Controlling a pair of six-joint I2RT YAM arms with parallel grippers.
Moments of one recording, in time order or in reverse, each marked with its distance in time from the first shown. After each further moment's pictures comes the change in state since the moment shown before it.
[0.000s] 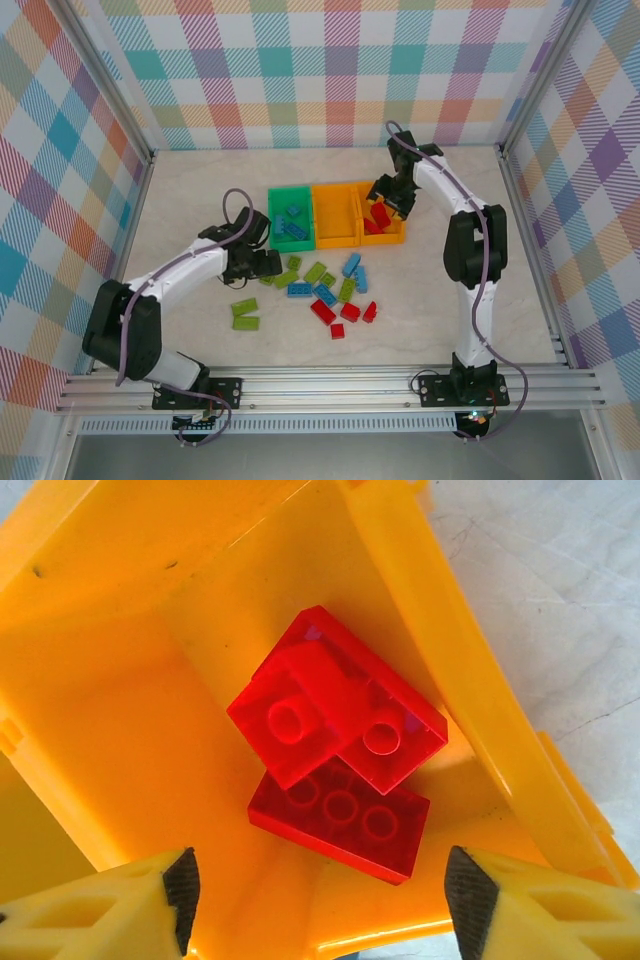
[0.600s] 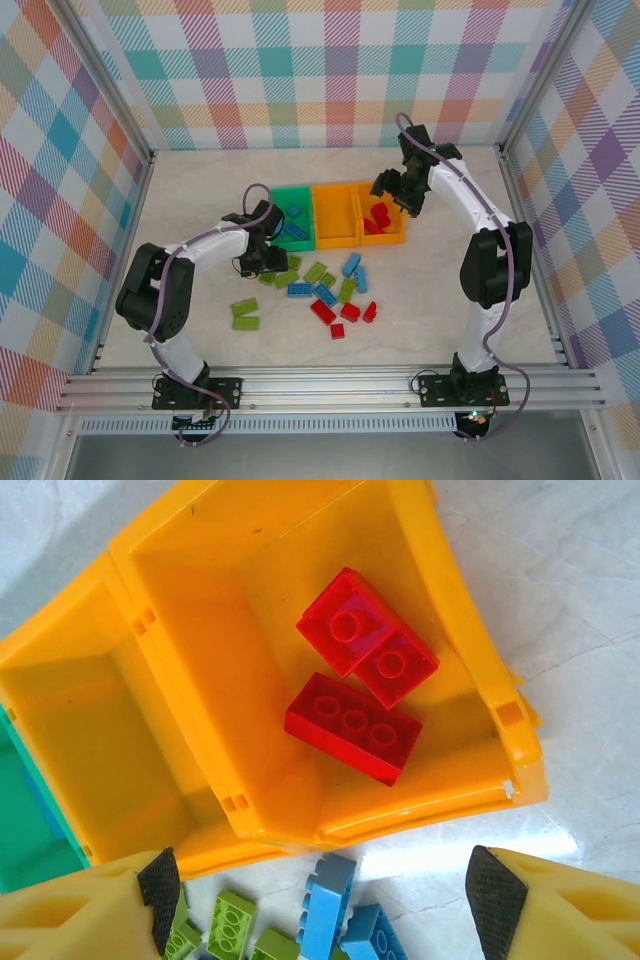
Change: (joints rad) left arm 0.000 0.249 0.132 0.003 0.039 0.050; right arm 0.000 -0.224 -0.132 0.019 -0.002 -0.069
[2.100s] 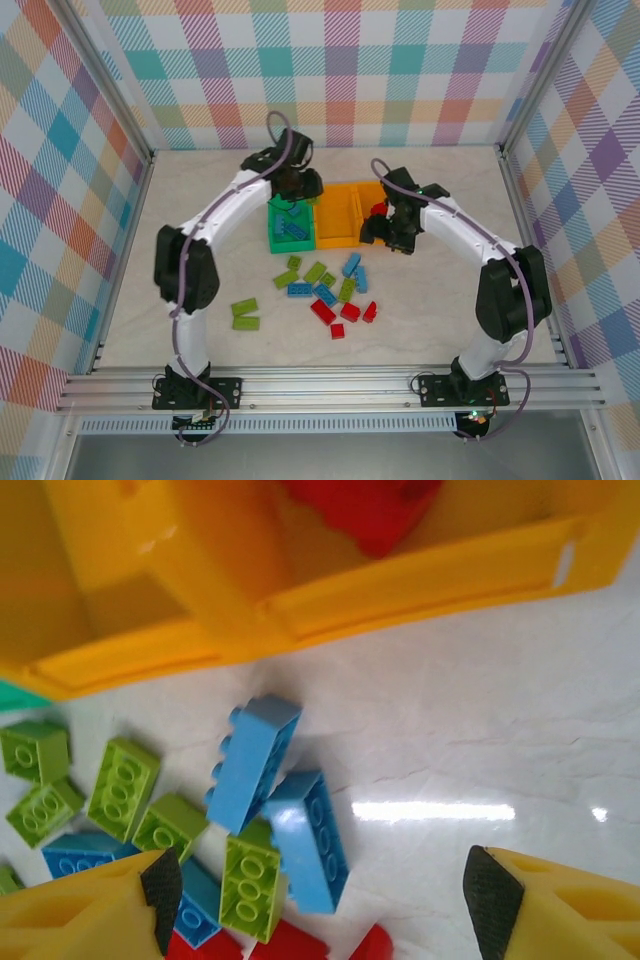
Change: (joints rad) left arm -0.075 0.314 0.806 -0.046 0.086 -0.040; right arm 0.162 -0.249 -0.446 0.122 0.018 -0.080
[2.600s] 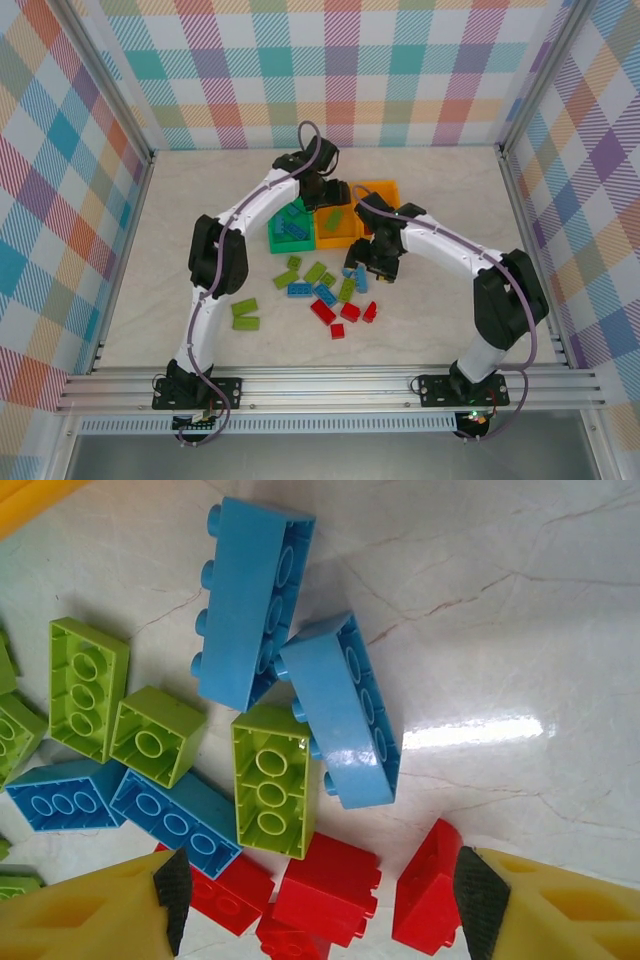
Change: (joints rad) left arm -0.045 0.219 0.204 -0.096 0.060 0.008; right arm 0.177 -0.023 -0.100 -0.012 -0.001 0.268
